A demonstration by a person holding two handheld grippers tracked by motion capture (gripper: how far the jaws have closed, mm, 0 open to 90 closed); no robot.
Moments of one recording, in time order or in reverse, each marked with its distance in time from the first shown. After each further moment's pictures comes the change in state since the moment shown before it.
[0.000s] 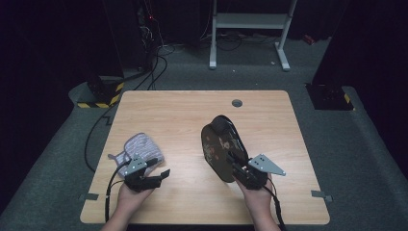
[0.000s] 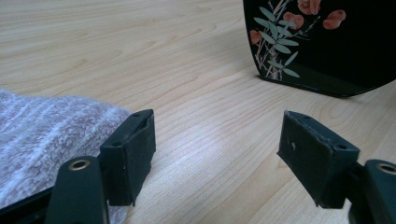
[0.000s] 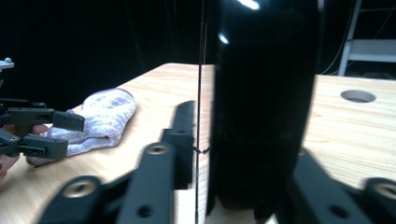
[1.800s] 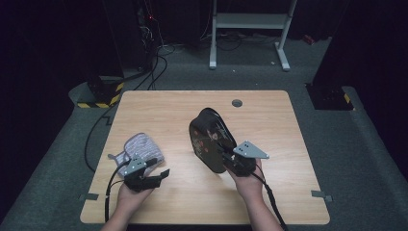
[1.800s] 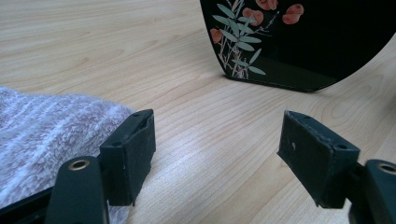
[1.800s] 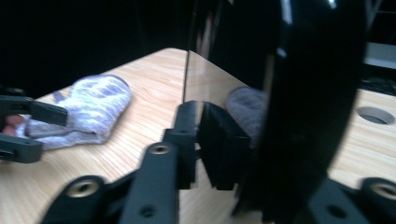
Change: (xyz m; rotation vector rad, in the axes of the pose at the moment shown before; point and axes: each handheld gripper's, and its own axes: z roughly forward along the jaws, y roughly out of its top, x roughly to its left) left arm 0.001 -0.002 0.000 0.000 0.001 -0.005; right arm 0.005 0.021 0.042 0.070 0.019 -0.114
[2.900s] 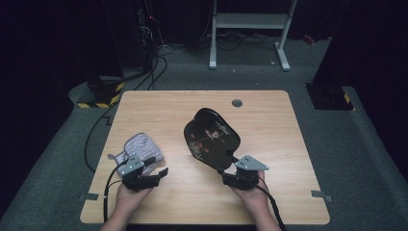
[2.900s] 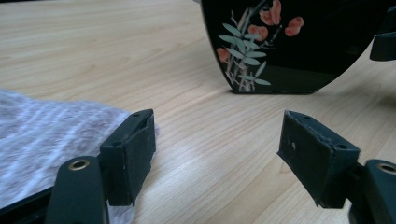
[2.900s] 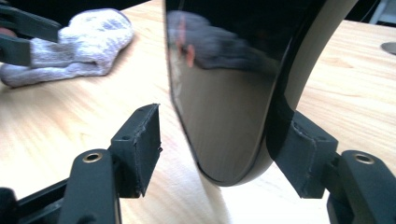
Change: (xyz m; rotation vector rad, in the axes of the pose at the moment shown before) left arm 0.000 0.003 -0.001 -0.011 0.000 -0.002; right arm 0.000 -0.050 -0.011 0.158 0.027 -0.001
